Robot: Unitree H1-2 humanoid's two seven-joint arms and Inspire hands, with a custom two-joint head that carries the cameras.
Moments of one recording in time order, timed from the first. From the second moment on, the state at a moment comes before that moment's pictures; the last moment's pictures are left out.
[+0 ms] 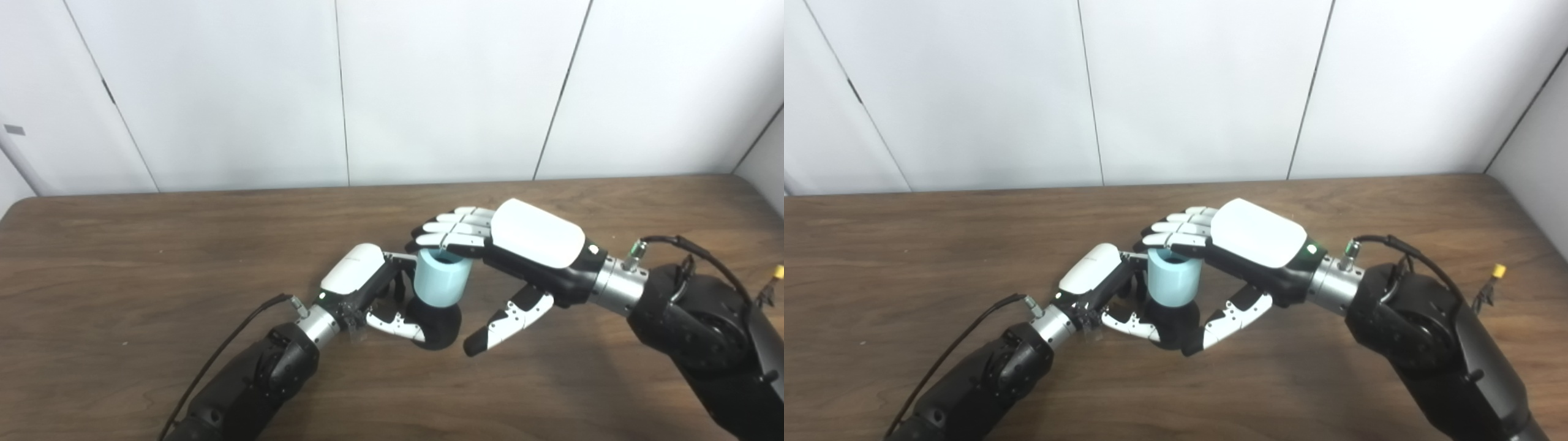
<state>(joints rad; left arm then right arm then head) -0.53 0.24 -0.66 0.51 0.54 -0.40 0.14 -0.36 -0.57 0.23 -0.44 -0.50 -0.20 0.55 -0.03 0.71</state>
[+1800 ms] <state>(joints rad) -0.53 0.24 -0.66 0.51 0.54 -0.40 0.13 -0.35 -0.58 0.34 -0.47 -0.65 -0.15 0.52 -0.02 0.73</state>
